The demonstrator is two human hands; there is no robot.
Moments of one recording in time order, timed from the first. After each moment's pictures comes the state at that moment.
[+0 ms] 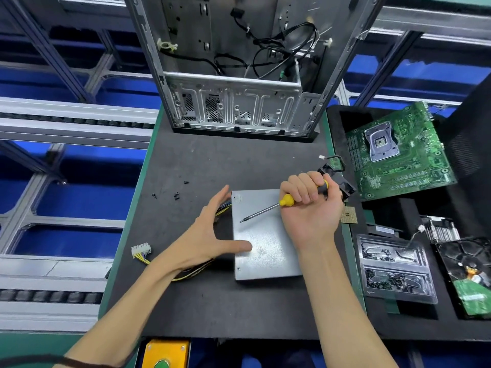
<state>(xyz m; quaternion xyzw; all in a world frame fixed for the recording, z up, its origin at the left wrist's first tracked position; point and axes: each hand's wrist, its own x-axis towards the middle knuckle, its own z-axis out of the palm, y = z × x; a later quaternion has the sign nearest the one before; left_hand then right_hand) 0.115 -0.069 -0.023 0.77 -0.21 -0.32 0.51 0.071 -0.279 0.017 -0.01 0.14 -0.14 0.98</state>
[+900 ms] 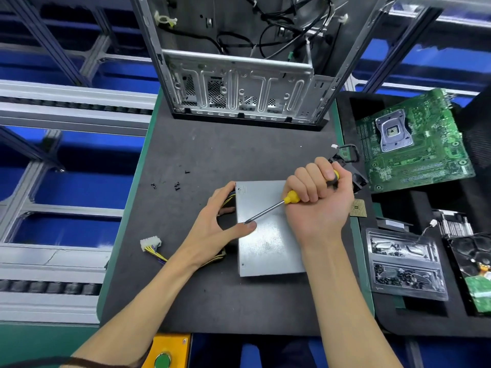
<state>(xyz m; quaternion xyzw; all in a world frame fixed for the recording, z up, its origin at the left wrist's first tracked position) 0.109 -0.082 -0.044 0.74 -0.17 -0.27 0.60 0.071 -0.269 0.025 -0.05 0.13 -0.13 0.98</state>
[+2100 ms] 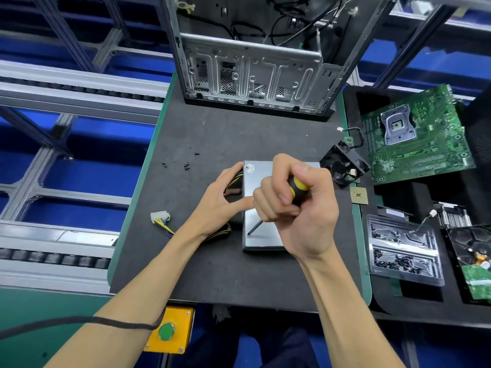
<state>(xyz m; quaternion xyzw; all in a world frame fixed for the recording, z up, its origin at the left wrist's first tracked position) 0.105 -0.085 -0.032 0.74 -0.18 -0.22 0.61 0.029 -0.210 0.074 -0.46 -0.04 -0.02 0.89</state>
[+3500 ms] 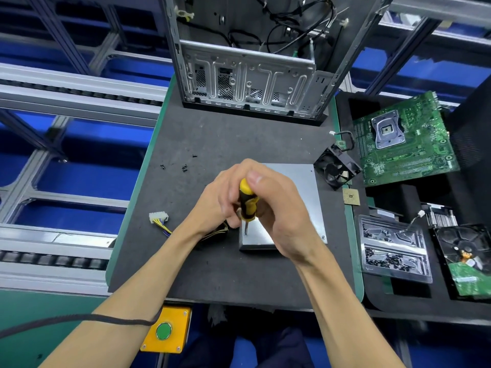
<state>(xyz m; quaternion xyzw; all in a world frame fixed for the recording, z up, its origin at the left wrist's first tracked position) 0.102 -0.085 -0.049 0.75 -0.15 -0.27 0.59 0.027 -0.198 0.080 -0.61 -0.10 0.03 0.79</state>
